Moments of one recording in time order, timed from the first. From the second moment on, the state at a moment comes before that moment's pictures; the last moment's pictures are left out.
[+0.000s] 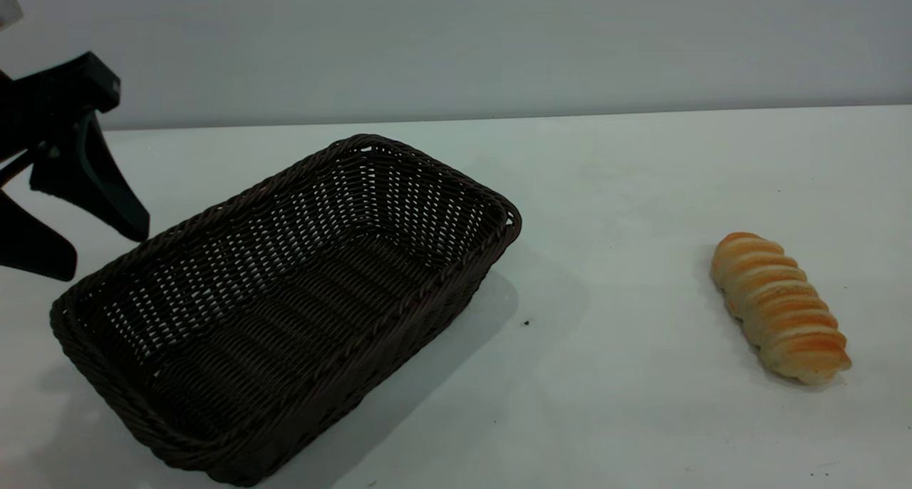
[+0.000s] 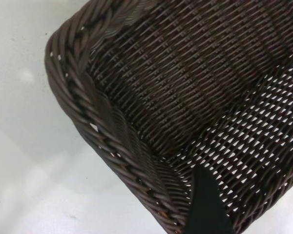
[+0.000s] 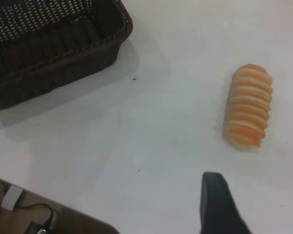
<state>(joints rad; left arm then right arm) -0.13 1.48 -0.72 -0.48 0.47 -0.07 0.08 0.28 -0.44 0.36 0.89 -0.33</state>
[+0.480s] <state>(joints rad) -0.13 1.39 -0.72 -0.51 0.40 0.00 0.08 0.28 -0.44 0.36 0.89 -0.33</state>
